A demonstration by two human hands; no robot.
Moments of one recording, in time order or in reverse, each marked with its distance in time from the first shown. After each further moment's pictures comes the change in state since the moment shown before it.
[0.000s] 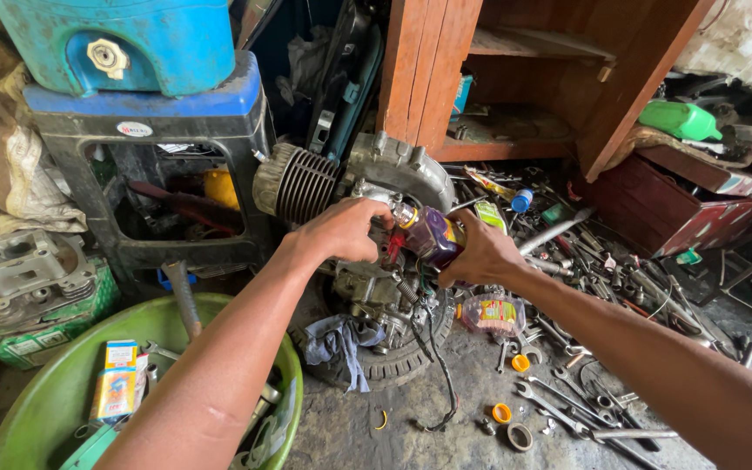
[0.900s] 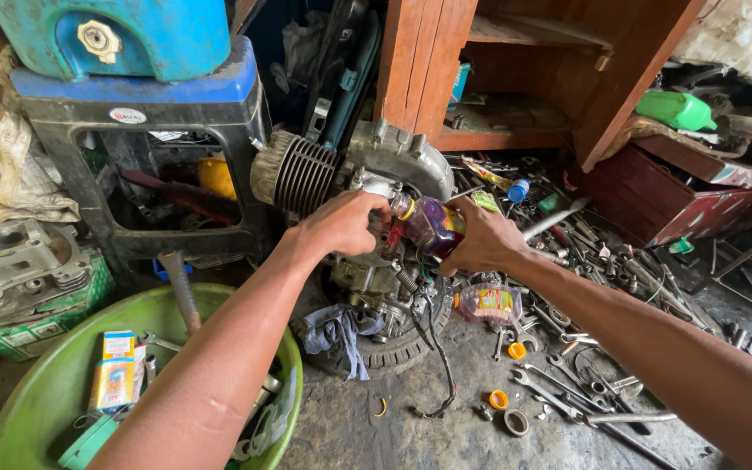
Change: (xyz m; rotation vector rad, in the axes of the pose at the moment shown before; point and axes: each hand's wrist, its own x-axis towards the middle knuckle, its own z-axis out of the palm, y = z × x) left_hand 0.001 -0.013 0.012 -0.006 0.103 0.131; right_hand -0.005 -0.006 -0.008 -0.124 -0.006 -0.008
